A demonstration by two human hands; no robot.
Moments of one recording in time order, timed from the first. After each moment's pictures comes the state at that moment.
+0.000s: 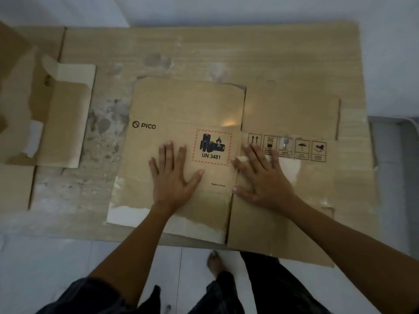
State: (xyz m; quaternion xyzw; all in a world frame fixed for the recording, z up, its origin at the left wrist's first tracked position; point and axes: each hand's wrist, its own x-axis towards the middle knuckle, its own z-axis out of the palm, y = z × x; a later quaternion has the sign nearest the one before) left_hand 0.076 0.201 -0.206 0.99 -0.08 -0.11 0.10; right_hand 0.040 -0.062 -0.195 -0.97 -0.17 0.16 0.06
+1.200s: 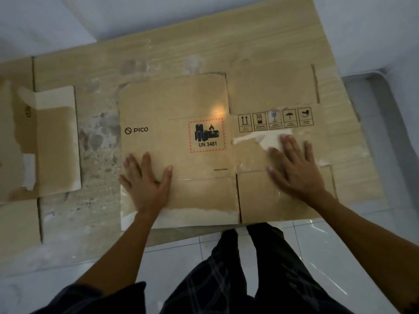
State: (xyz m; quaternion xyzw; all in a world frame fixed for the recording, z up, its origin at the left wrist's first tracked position) left_hand 0.077 0.271 -0.202 0.98 0.00 -0.07 0.16; right_hand -0.045 -0.085 -0.200 -0.99 0.07 0.13 0.08
